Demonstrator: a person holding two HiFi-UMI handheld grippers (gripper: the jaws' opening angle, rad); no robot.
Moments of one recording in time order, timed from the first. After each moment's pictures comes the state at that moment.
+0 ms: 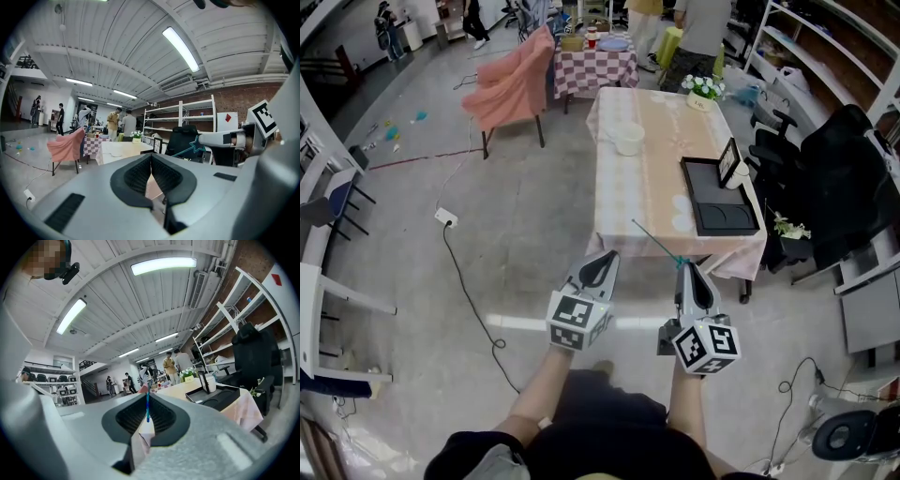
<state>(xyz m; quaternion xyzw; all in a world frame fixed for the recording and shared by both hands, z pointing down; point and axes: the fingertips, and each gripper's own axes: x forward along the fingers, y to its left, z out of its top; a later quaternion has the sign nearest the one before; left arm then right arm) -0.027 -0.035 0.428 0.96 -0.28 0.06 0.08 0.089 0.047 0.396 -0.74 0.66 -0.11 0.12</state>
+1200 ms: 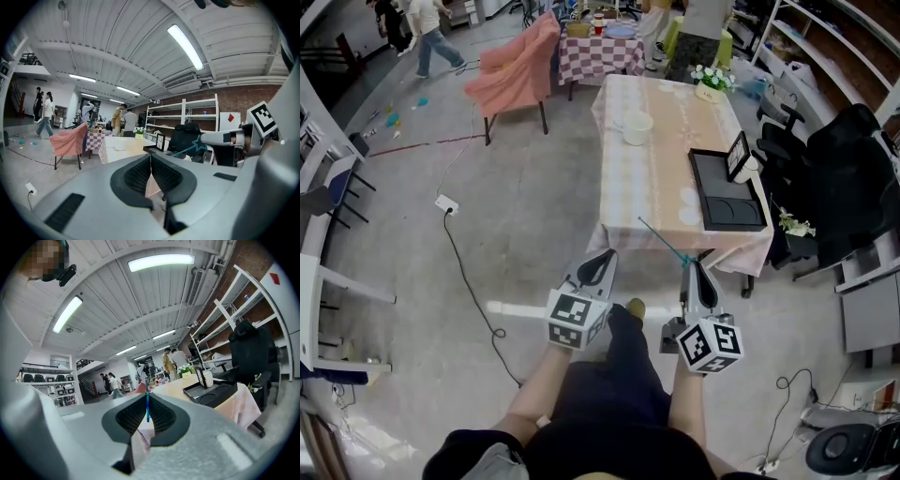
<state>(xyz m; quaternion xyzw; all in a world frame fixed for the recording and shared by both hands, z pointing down) -0.040 -0.042 0.451 0.95 -0.29 0.07 0.10 0.093 0.044 0.415 -0.74 0.65 -0.14 0.11</state>
